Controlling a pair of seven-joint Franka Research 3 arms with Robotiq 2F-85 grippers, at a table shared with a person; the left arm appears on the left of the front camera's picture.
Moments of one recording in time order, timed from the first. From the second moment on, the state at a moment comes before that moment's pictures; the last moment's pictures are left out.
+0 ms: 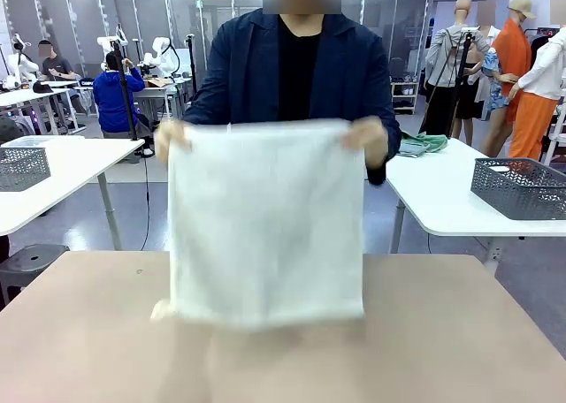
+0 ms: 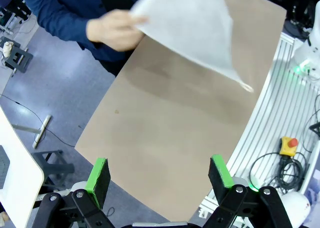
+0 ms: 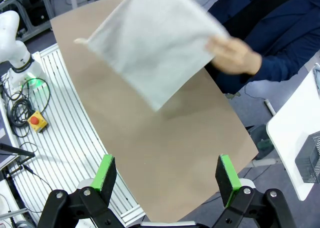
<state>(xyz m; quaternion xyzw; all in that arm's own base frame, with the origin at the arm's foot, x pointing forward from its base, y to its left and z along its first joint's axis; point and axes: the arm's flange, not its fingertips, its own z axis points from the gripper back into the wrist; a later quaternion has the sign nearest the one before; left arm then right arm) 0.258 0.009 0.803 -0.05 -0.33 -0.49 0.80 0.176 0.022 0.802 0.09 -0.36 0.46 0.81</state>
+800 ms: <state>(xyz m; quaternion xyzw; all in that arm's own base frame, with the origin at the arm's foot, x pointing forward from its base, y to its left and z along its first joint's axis) 0.258 0.009 0.803 -0.05 -0.33 -0.49 0.80 0.176 0.022 0.802 0.09 -0.36 0.46 0.81</state>
